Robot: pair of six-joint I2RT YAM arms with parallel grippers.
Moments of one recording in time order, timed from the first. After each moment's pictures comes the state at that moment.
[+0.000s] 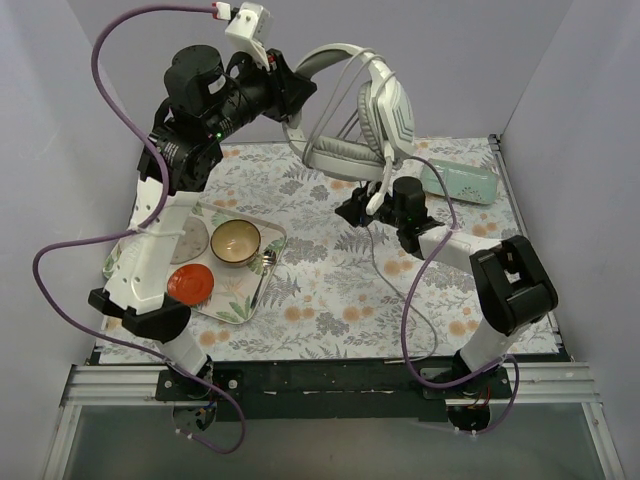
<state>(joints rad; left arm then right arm) -0.54 1.66 2.35 -0.65 0.24 -0.23 0.46 1.66 0.92 0.53 -0.49 0.12</state>
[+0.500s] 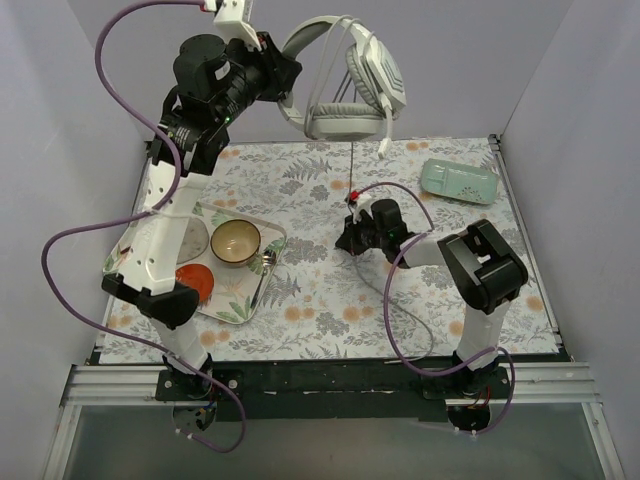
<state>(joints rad) -0.48 1.75 2.42 -0.61 0.07 -0.32 0.53 1.87 0.85 0.49 -0.42 0.15</state>
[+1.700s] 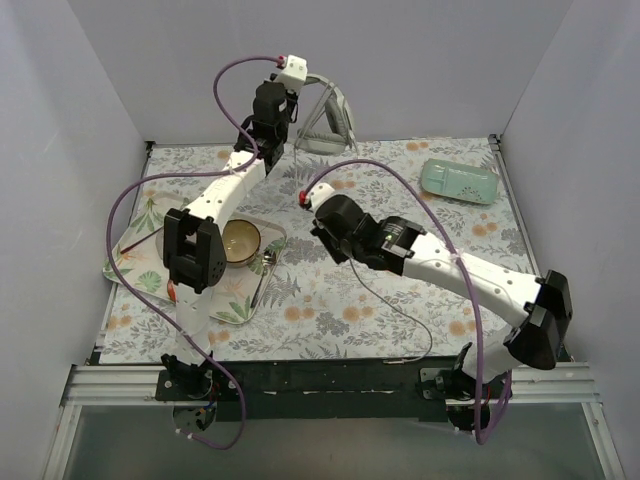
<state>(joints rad) -0.39 2.13 2.07 0.05 -0.40 0.31 1.06 1.51 1.39 -0.65 0.29 0.12</state>
